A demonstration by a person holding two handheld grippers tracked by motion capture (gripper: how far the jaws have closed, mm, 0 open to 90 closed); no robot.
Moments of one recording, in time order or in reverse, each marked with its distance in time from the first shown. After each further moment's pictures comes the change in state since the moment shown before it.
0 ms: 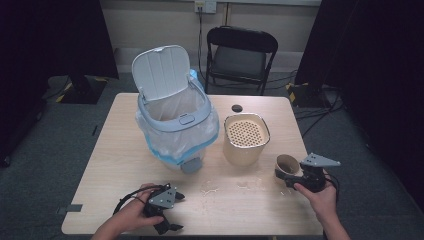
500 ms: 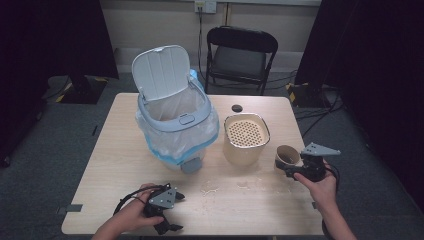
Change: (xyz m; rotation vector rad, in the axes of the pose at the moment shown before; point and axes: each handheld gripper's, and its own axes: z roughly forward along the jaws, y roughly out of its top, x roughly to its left) left arm -0.002 0.000 0.002 -0.018 -0.003 -0.020; right arm -0.011 0.025 0.005 -0.011 -0.009 0.000
